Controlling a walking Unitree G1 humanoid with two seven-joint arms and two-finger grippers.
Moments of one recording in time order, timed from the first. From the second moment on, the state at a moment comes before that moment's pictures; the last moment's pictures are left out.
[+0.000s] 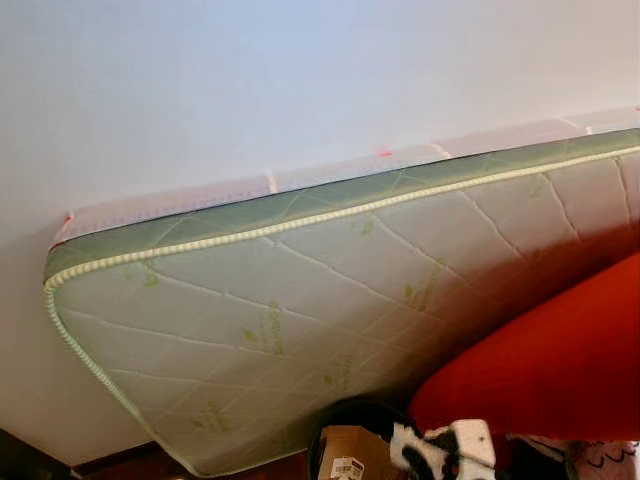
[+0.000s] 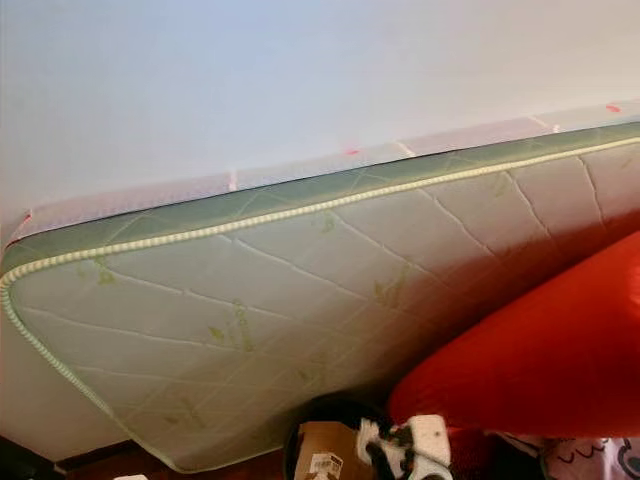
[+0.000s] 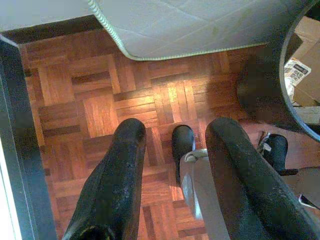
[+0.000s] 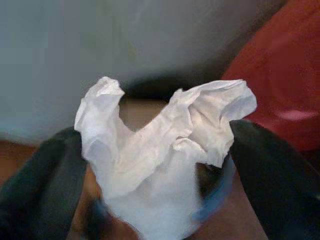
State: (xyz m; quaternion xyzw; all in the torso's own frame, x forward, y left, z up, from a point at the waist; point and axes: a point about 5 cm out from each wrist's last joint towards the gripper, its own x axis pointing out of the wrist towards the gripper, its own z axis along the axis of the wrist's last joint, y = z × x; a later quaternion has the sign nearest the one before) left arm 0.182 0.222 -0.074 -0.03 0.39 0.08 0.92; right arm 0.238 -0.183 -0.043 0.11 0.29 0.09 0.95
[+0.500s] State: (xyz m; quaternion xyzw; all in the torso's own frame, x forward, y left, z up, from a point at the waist) left arm 0.183 0.223 -0.073 -0.03 0.39 0.08 0.92; right arm 0.238 -0.181 -0.044 0.20 0.28 0.05 0.94
